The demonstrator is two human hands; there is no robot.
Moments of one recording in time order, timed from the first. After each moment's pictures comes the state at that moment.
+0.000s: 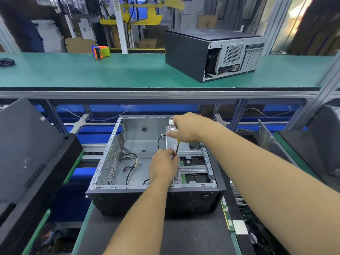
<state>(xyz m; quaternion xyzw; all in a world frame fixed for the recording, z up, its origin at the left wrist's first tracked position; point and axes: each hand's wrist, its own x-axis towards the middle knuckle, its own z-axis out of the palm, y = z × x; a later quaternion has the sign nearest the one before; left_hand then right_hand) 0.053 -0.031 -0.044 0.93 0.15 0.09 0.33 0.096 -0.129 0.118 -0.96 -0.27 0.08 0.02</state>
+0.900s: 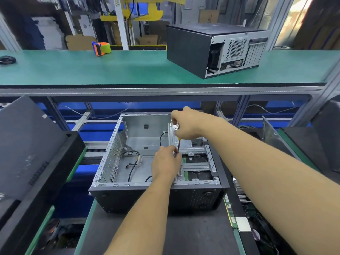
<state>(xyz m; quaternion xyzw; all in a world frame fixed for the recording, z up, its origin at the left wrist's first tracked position) 0.052 -0.032 -0.043 0.93 0.16 0.09 0.33 0.097 -0.125 0.120 -0.96 -0.27 0.10 0.03</state>
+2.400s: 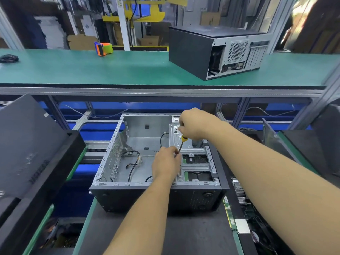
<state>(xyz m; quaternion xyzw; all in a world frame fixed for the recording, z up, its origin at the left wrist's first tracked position) 0.053 -0.031 -0.047 0.93 0.15 0.09 0.33 0.102 -0.132 0.113 -0.97 -0.26 0.03 0.01</state>
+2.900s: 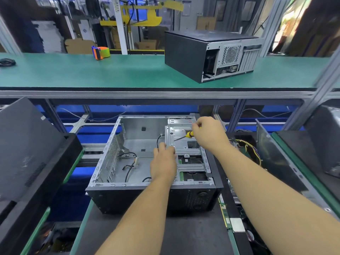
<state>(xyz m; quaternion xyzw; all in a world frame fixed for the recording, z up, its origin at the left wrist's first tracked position) 0.054 -0.040 -0.048 0.96 0.11 0.11 0.22 0.091 -0.177 0.073 -0.95 -0.09 -0.09 0.29</state>
